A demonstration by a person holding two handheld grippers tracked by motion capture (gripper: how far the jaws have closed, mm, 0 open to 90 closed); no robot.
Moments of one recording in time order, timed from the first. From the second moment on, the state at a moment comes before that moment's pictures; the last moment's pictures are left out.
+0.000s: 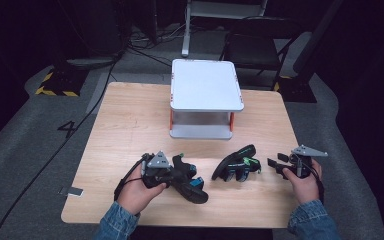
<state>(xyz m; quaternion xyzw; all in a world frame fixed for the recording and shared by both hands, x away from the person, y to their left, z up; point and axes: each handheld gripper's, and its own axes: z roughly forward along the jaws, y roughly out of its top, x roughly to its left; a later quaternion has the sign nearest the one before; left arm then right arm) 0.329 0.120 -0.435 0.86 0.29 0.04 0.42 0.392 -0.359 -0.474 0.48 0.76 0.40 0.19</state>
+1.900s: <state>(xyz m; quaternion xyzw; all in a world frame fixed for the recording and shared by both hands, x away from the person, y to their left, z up) 0.349 0.149 -0.435 0.90 0.22 0.10 0.36 0.375 -0.384 -0.474 0.51 0.72 0.41 0.22</state>
